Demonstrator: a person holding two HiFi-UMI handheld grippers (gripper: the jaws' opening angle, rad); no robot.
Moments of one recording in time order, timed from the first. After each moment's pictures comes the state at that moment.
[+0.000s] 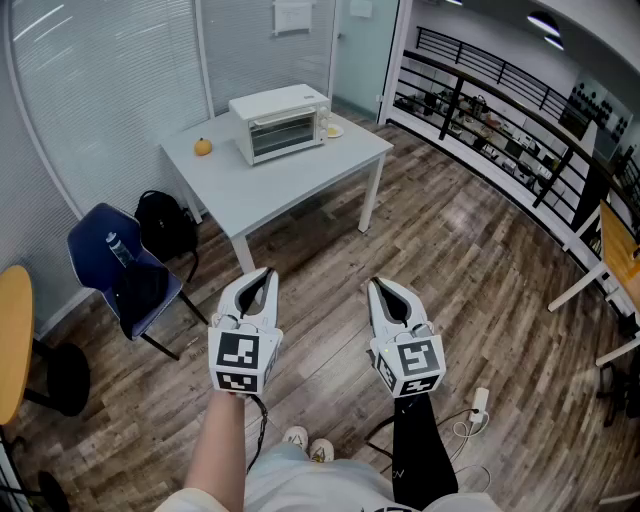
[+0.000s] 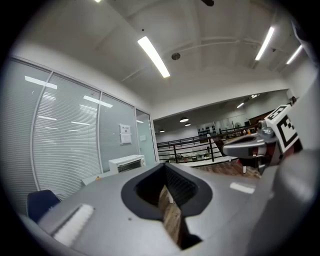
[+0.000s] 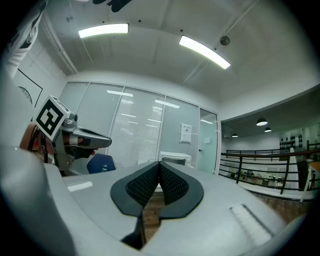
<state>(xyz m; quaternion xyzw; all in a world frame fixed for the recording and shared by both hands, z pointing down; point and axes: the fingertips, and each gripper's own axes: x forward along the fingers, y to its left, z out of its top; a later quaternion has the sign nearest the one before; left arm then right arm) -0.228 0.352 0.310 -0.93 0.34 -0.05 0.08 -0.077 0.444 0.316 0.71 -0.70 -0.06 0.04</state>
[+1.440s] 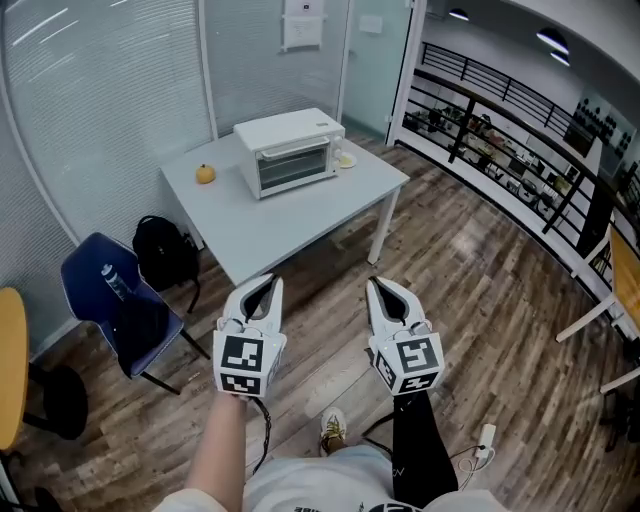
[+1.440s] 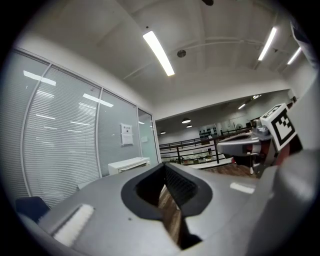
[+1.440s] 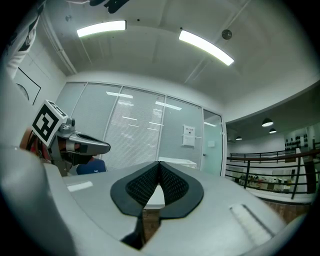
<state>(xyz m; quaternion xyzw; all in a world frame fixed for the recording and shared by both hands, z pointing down) -0.190 0.191 0.313 -0.93 0.34 -0.04 0.08 -0.044 0.267 0.305 0.70 -0.72 -0.07 0.02</state>
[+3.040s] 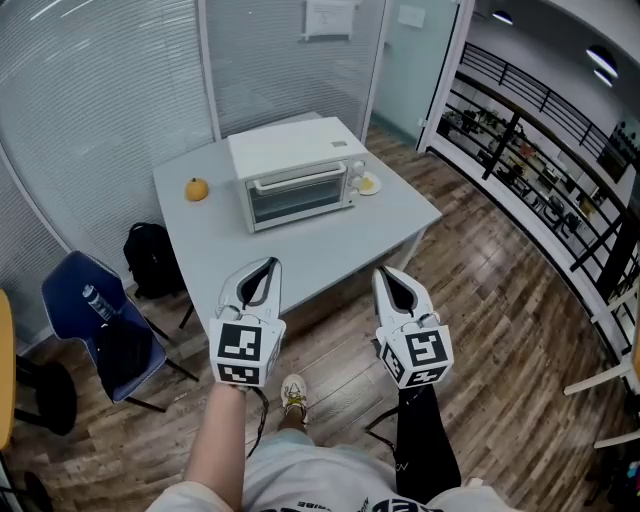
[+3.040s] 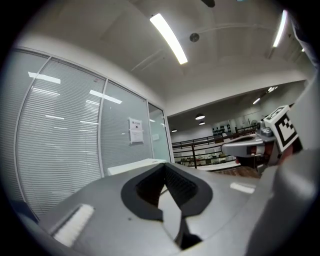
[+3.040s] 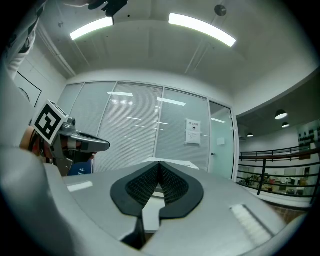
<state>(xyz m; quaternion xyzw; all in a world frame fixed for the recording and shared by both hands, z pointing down) -0.061 -0.074 0.318 -0.91 0.41 -0.04 0.07 0.103 -0.006 0.317 0.66 -0.75 -0.06 0.02</state>
